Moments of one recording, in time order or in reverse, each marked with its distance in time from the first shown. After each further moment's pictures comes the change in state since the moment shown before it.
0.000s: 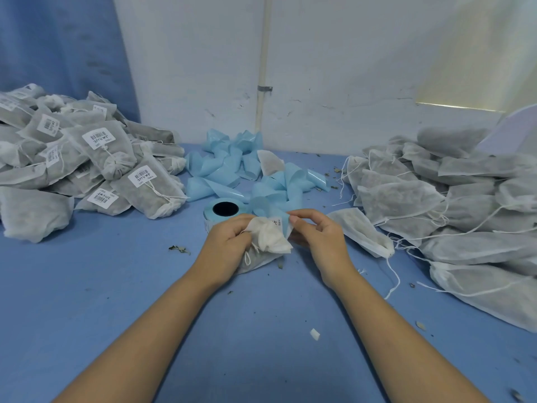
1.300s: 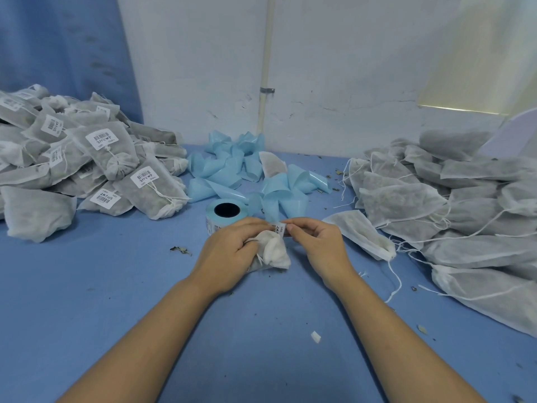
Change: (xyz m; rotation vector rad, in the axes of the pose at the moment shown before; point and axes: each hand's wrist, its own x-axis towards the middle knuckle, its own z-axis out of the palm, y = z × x) left_hand -0.001 -0.007 -0.003 0.379 -0.026 0.159; right_hand 0.002 0.005 0.000 -0.161 -0.061 -0.123
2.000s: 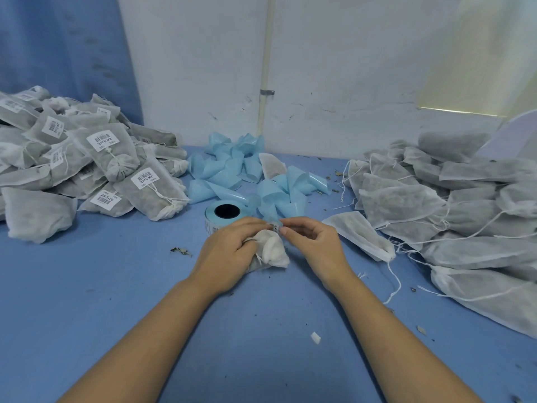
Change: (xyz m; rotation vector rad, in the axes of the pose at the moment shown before) left_hand 0.001 -0.001 0.000 0.004 0.021 -0.016; right_hand -0.002 0.000 0.001 -0.019 -0.030 -0.024
